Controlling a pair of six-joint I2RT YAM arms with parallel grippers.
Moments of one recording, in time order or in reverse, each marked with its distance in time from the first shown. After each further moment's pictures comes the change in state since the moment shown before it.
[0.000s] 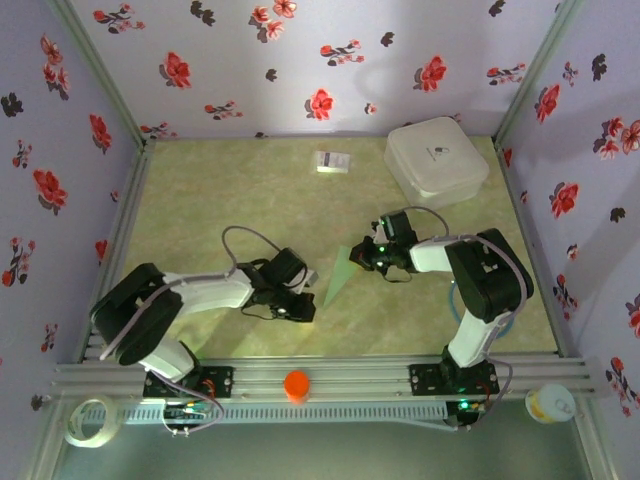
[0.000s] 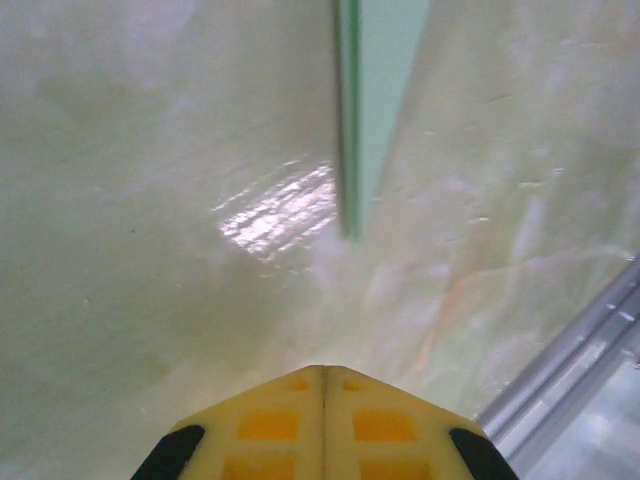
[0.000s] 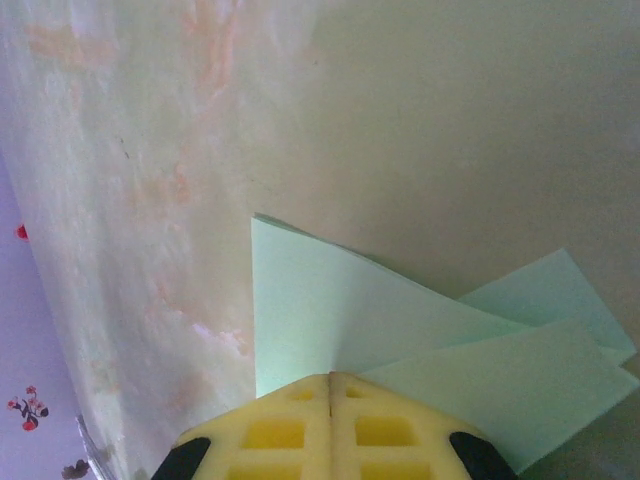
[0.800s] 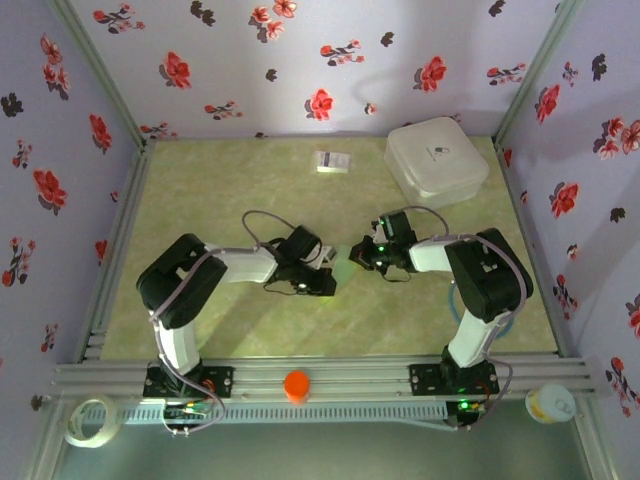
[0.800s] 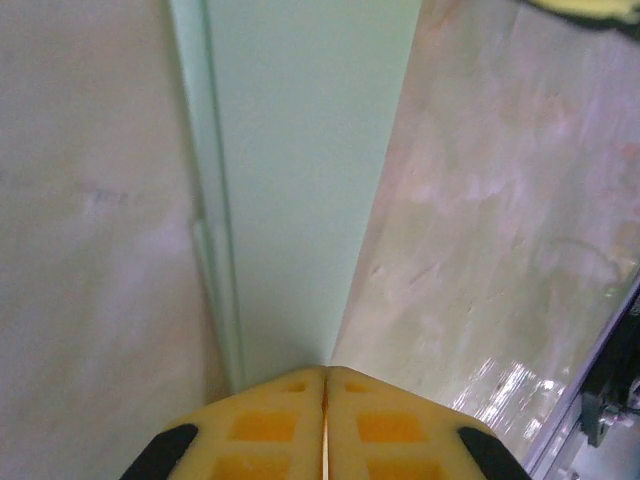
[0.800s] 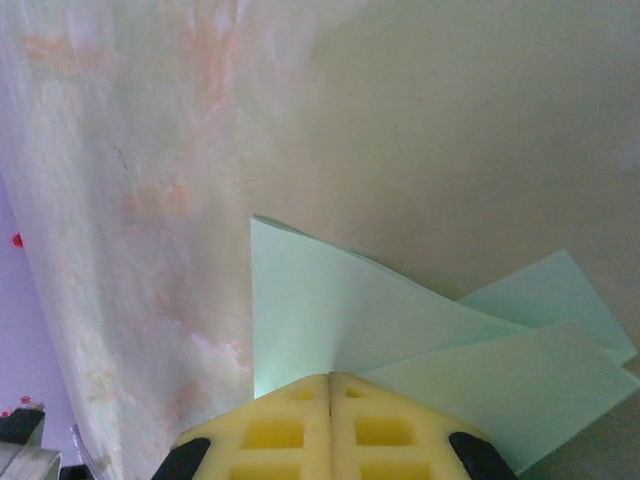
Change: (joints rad) left arm 0.068 0.306 0.207 0.163 0.097 0.029; right arm 0.002 0.011 0.005 0.000 0.026 0.000
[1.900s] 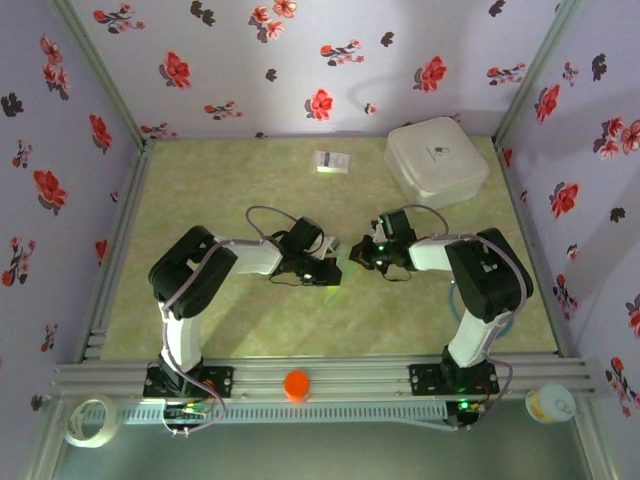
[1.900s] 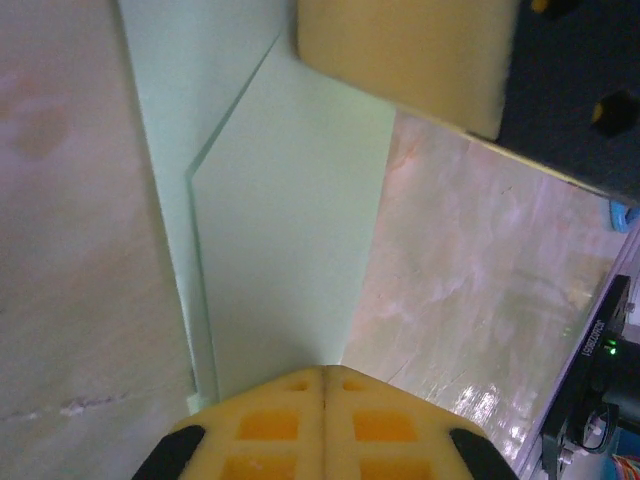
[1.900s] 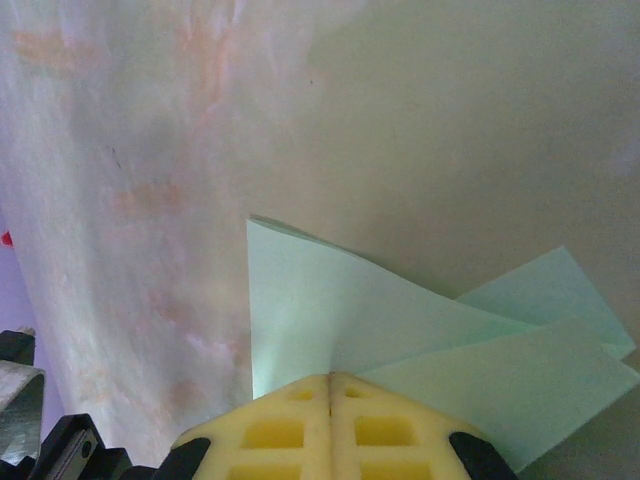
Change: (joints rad) left arm 0.039 0.101 0.094 0.072 0.071 -0.032; right arm 0.001 -0.001 0.015 -0.033 0.005 -0.016
